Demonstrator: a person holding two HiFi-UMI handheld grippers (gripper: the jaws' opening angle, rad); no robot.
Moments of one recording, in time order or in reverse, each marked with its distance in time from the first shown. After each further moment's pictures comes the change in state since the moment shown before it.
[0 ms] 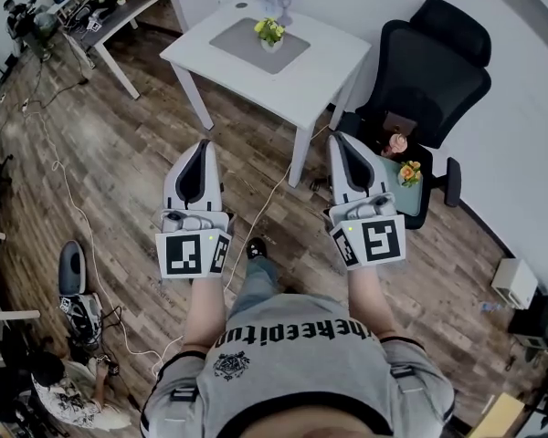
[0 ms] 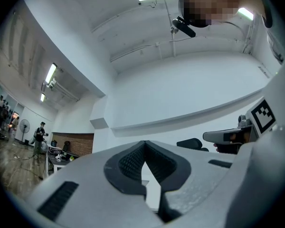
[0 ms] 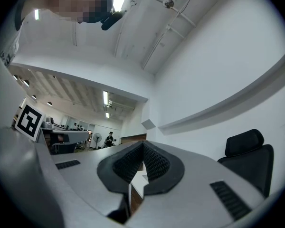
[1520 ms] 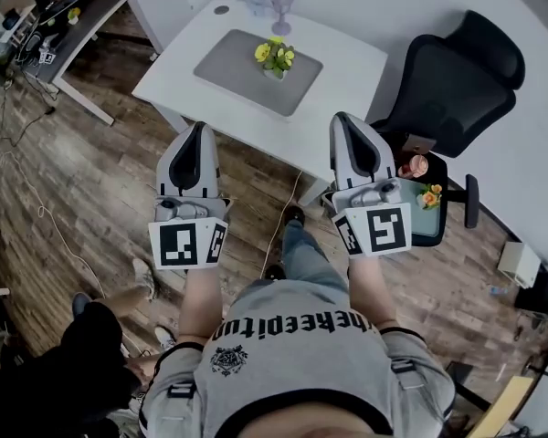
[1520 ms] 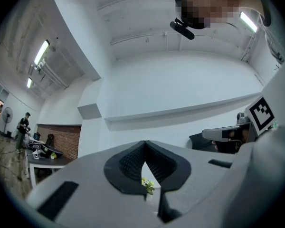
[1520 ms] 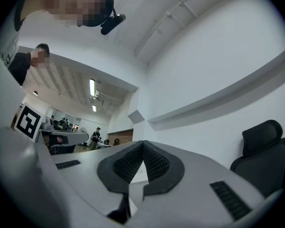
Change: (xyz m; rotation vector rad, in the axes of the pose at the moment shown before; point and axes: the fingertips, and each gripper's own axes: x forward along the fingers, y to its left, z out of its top) left arm 0.275 0.177 -0.107 -0.036 0.019 -0.150; right arm 0.296 -0.067 -0.095 -0.036 0.029 -0.147
